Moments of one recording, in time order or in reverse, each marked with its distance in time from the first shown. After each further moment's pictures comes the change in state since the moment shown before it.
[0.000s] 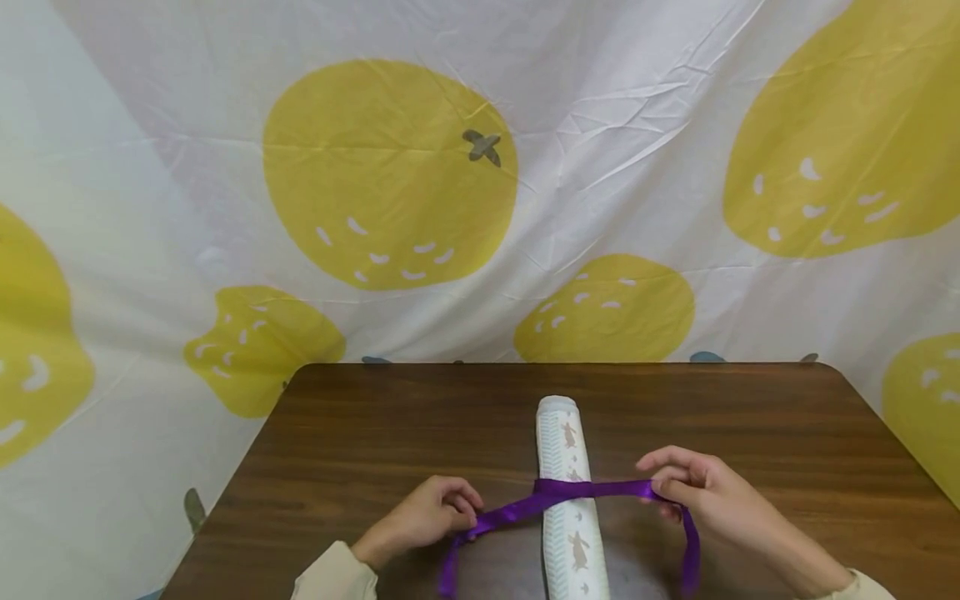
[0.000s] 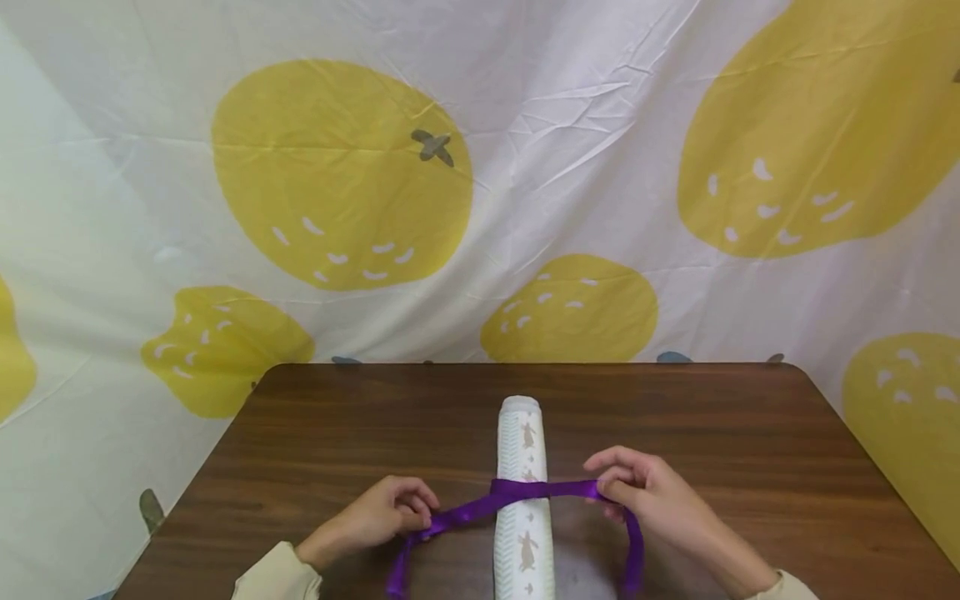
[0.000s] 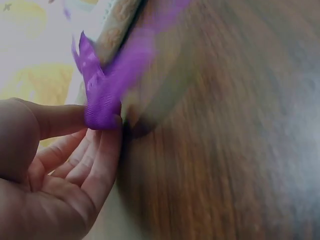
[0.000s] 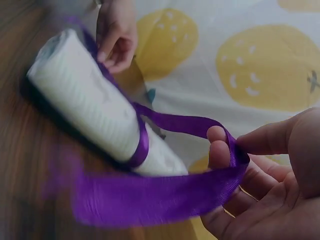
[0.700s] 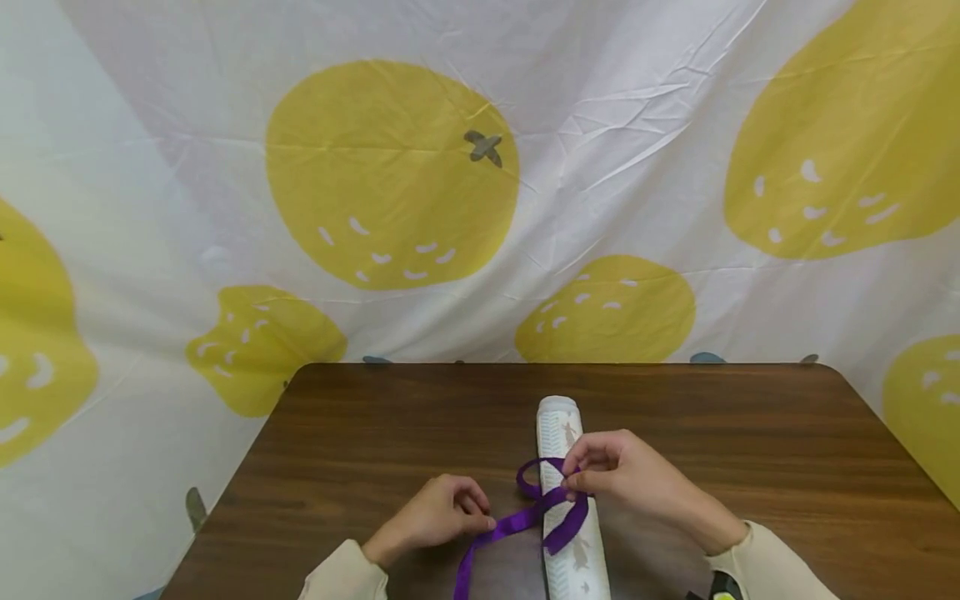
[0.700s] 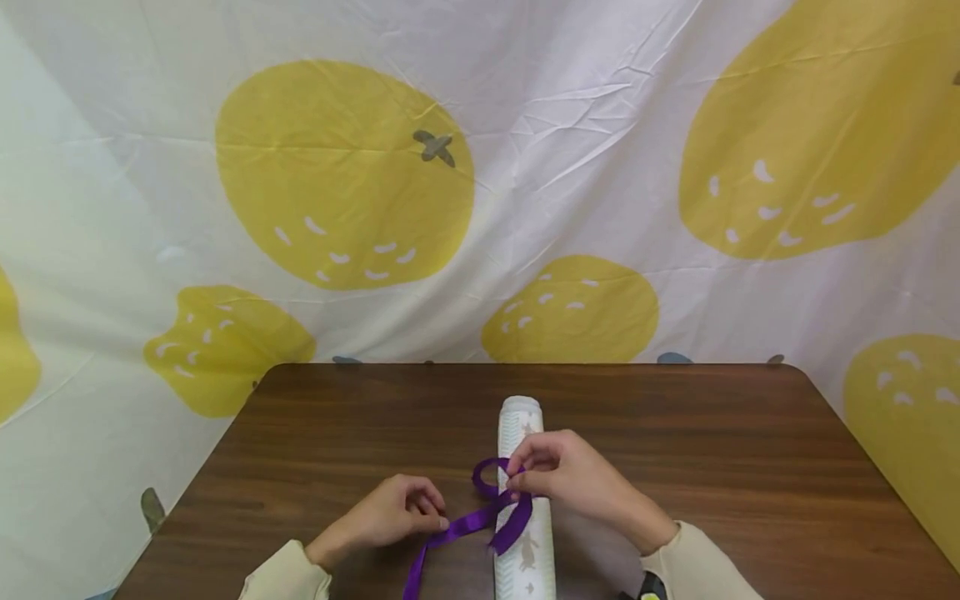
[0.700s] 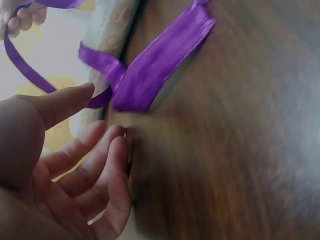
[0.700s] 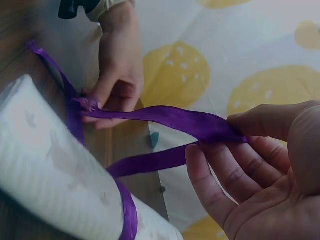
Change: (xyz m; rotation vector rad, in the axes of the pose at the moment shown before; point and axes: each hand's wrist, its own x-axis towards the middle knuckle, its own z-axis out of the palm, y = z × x) left_hand 0.002 0.014 0.006 0.242 0.039 0.026; right_hand 0.064 -0.032 0.058 -0.077 -0.089 -0.125
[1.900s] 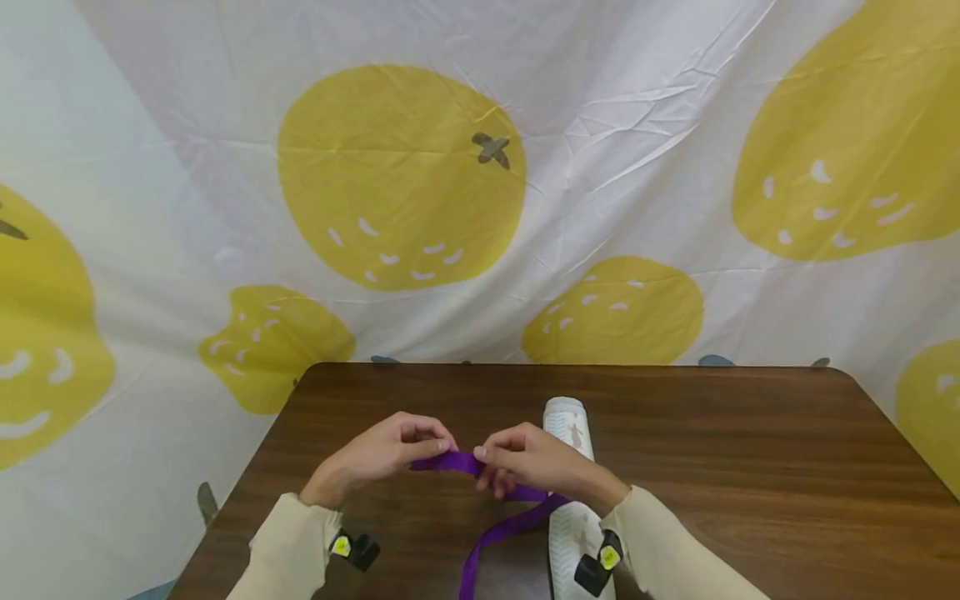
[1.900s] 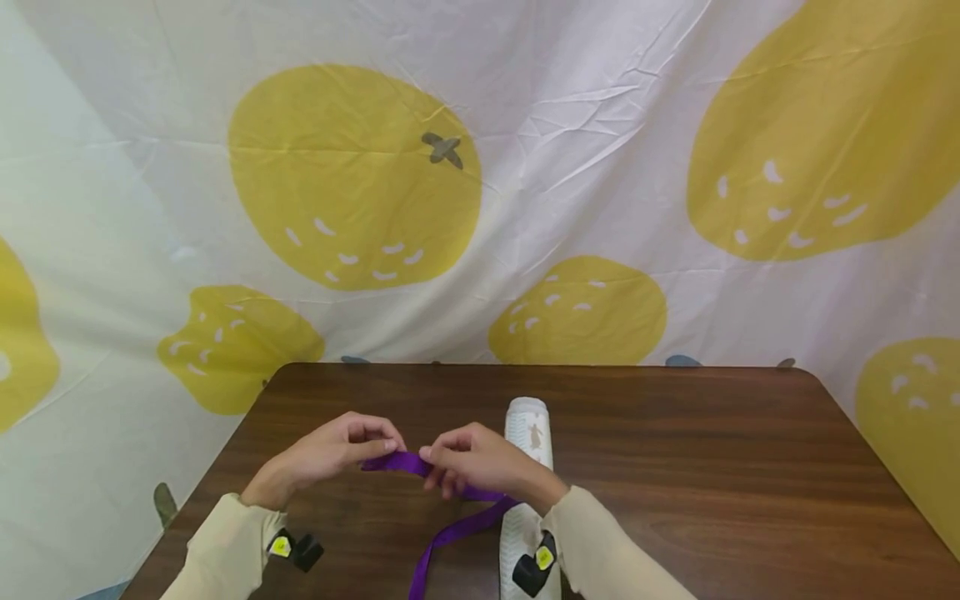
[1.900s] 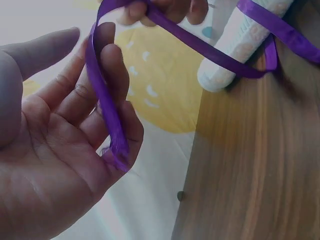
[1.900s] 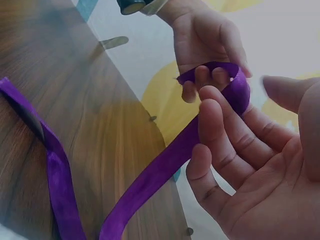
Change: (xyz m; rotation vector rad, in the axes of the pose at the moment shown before) left_hand -0.007 0.039 -0.104 -0.201 -0.170 0.115; right_hand 0.085 0.008 0.059 0.166 -0.172 0.118
